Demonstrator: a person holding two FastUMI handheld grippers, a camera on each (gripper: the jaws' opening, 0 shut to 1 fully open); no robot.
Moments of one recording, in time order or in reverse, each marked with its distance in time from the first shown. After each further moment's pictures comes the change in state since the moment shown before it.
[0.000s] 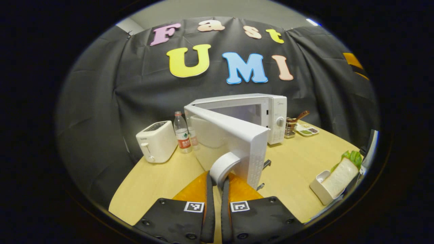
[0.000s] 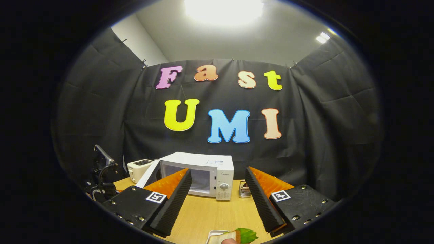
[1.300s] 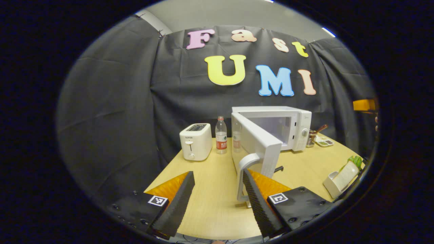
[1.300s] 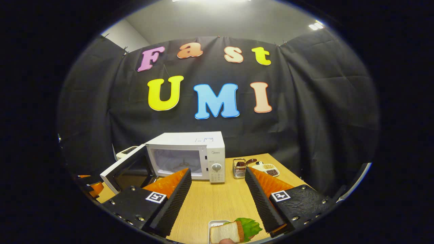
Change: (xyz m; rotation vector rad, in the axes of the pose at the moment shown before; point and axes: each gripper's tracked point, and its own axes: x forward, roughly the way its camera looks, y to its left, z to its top) left arm -0.099 0.127 0.007 -0.101 -0.097 0.188; right arm 0.024 -0.043 -0.071 0.115 0.288 -0.109
